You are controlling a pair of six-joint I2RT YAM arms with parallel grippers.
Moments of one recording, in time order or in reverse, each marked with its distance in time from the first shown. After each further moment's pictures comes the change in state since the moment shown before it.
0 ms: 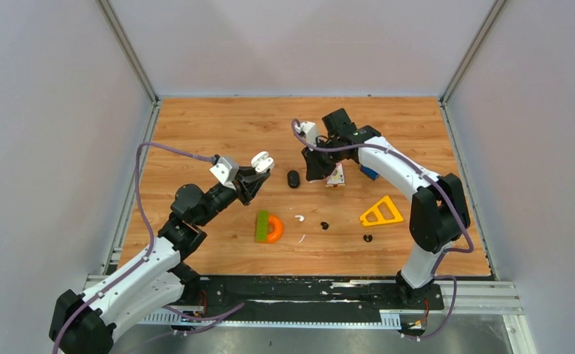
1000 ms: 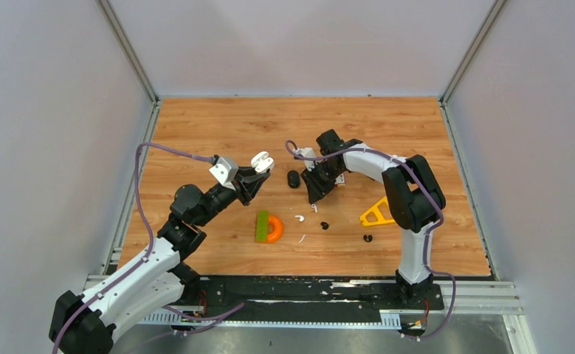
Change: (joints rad) left arm 0.000 -0.004 0.000 0.000 0.007 -0.001; right arm -0.016 0.229 -0.116 0.074 -0.039 -0.024
